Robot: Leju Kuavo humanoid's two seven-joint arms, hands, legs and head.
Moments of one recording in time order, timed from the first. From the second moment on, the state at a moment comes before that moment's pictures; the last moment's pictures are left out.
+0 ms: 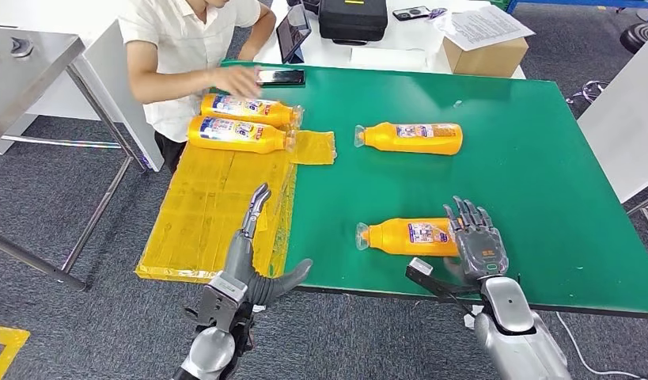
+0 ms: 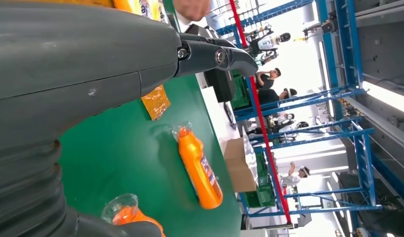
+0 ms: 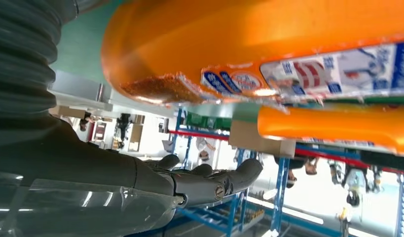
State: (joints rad) left arm -0.07 -0.22 -0.40 -1.36 -0.04 0.33 -0.52; right arm -0.27 -0.25 0.26 -0.97 1.30 -0.54 -0.13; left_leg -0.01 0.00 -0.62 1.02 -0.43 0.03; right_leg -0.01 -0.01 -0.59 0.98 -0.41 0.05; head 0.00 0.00
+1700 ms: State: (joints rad) left arm -0.07 -0.24 -0.37 -1.35 0.26 0.35 -0.56; right arm -0.28 -0.19 0.21 -0.82 0.63 -0.37 -0.59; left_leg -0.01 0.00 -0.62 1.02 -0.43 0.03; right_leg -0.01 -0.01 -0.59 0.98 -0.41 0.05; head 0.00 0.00
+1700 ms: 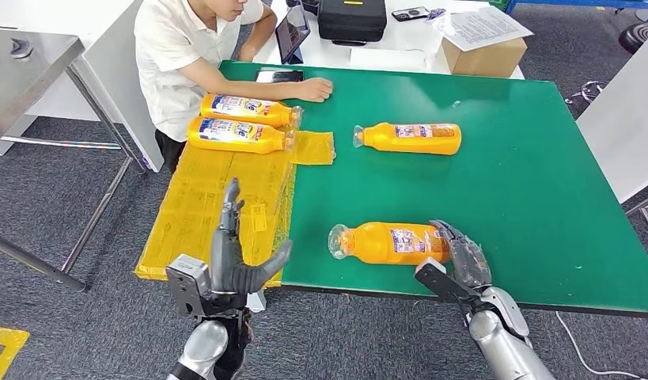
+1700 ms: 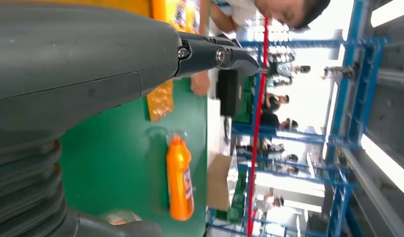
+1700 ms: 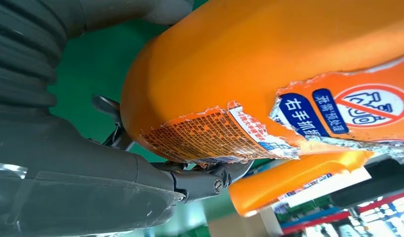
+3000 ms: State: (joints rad) left arm 0.03 -0.21 -0.35 -1.35 0.23 -0.16 -0.53; right arm -0.11 0.00 0.30 -1.17 0.37 0.11 -0.48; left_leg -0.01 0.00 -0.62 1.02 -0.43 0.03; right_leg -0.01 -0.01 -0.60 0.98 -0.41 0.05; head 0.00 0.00
